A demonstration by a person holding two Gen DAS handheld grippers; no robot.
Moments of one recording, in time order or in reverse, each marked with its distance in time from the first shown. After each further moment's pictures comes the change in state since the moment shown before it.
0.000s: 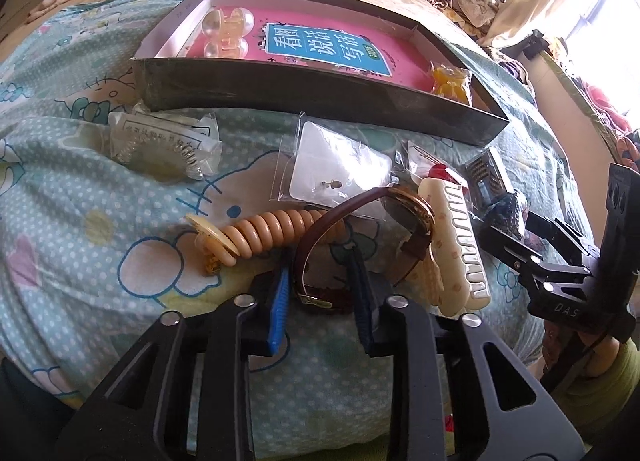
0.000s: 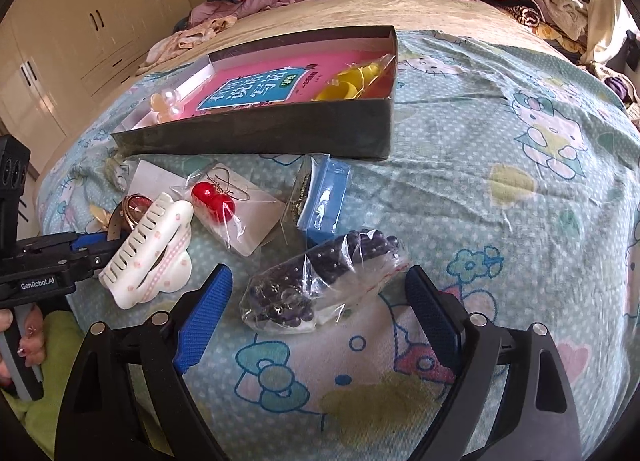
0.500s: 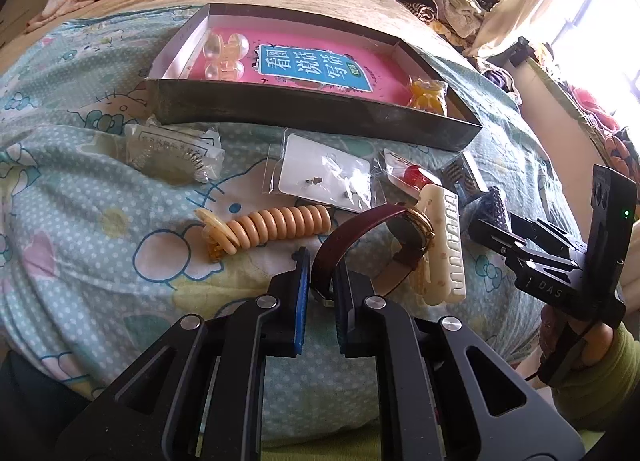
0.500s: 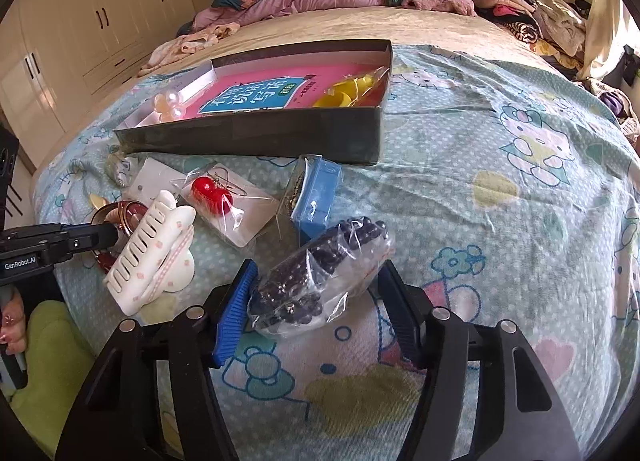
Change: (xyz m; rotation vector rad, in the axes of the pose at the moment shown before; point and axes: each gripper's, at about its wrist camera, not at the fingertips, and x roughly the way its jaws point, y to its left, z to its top) left arm -0.027 -0.003 -0.010 0.029 -0.067 -0.030; right arm -0.014 -0.003 -0.006 -0.021 -0.031 -0.012
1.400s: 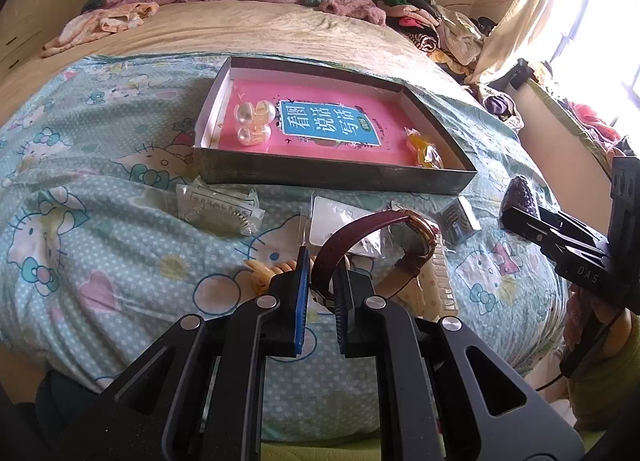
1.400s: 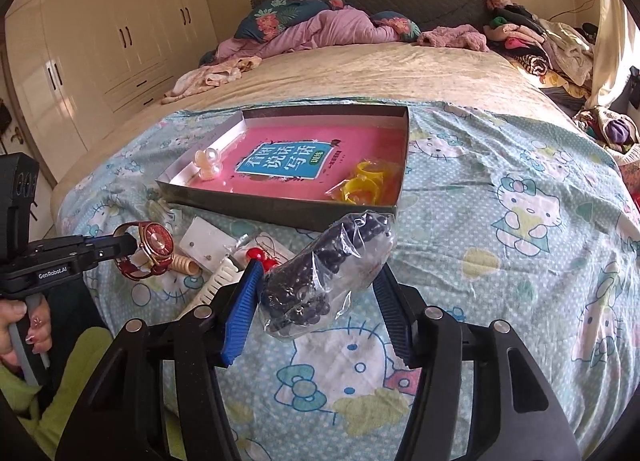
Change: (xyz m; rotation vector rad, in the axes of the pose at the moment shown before) left arm -0.038 0.007 0.018 0.013 -0.115 0.037; right arm -0.052 0.014 0.035 -0.038 -0.119 0.049
